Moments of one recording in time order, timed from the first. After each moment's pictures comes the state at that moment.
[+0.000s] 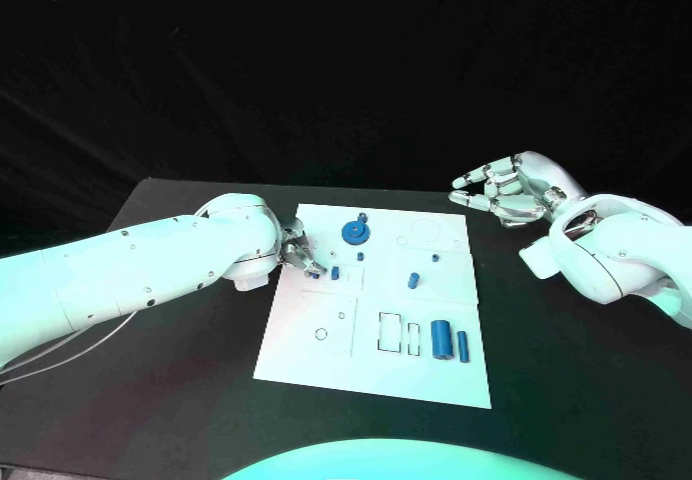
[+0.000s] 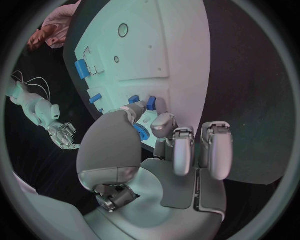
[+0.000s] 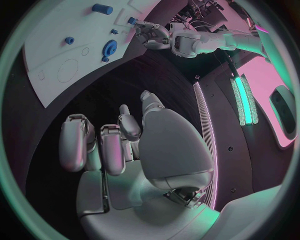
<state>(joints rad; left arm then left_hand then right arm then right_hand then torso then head) 1.23 -0.70 -0.03 1.43 -1.14 0.11 -0.69 1.12 -0.23 0.50 0.26 0.16 1.01 0.00 0.62 0.60 1.38 -0.06 1.11 1.03 1.46 -0.09 1.57 1.31 0.02 1.47 0.03 1.56 1.31 1.32 -1.00 -0.13 1.64 -0.74 -0.49 0.10 1.37 -0.08 -0.02 0.26 0.36 0.99 0.15 0.13 0.15 1.26 0.06 1.21 1.19 1.47 -0.01 1.45 1.31 0.05 1.42 0.10 1.30 1.31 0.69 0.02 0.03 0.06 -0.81</state>
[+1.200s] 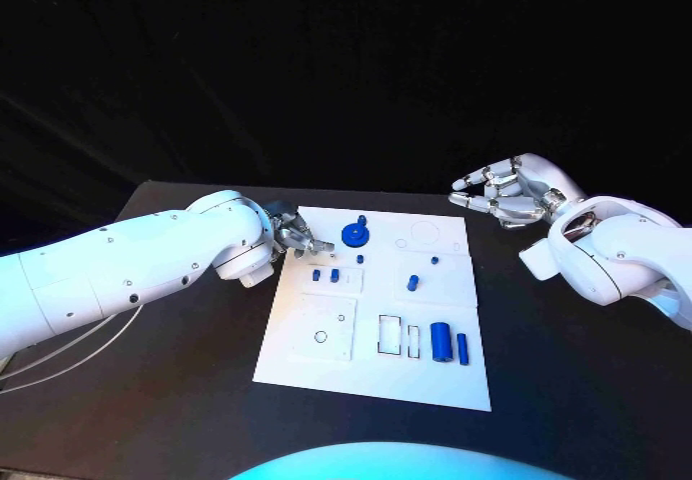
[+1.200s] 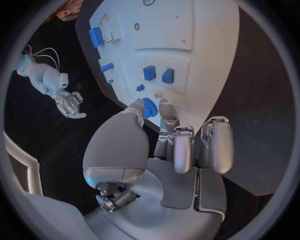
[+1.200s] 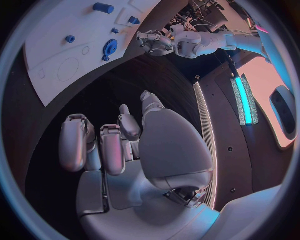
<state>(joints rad) 1.23 -0.74 -0.01 1.45 -0.99 -0.12 -0.59 1.16 -0.11 0.11 0.29 0.16 0.91 0.07 0.57 0.53 1.17 0.00 0.86 0.75 1.47 -0.06 1.48 1.31 0.06 1.41 0.04 1.41 1.31 1.32 -1.00 -0.13 1.64 -0.74 -0.49 0.10 1.36 -0.08 -0.02 0.26 0.36 0.99 0.14 0.13 0.15 1.26 0.06 1.21 1.19 1.47 -0.01 1.45 1.31 0.05 1.42 0.10 1.30 1.31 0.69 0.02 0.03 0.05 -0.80</state>
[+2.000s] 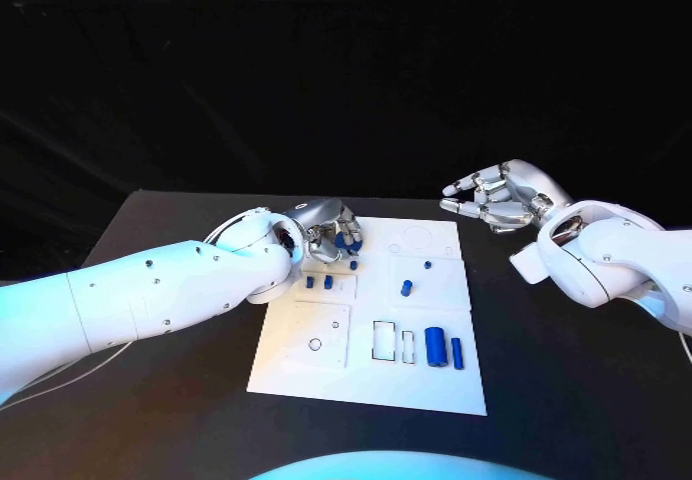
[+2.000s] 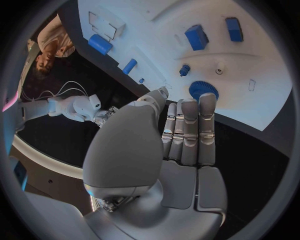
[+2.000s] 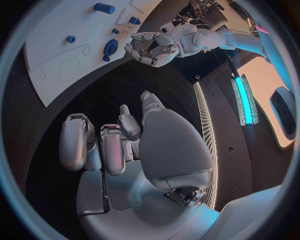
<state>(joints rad) 1.20 -0.63 -0.05 1.41 -1.36 -0.31 -0.17 1.50 -0.25 0.35 0.26 0.16 0.88 0.13 0.34 0.27 0.93 0.09 0.45 0.32 1.22 0.03 0.97 0.87 0.16 1.08 0.12 0.99 0.96 1.32 -1.00 -0.13 1.63 -0.74 -0.49 0.11 1.36 -0.08 -0.02 0.26 0.36 0.99 0.14 0.13 0.15 1.26 0.06 1.21 1.18 1.47 -0.01 1.45 1.31 0.05 1.41 0.09 1.29 1.31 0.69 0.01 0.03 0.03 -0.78</state>
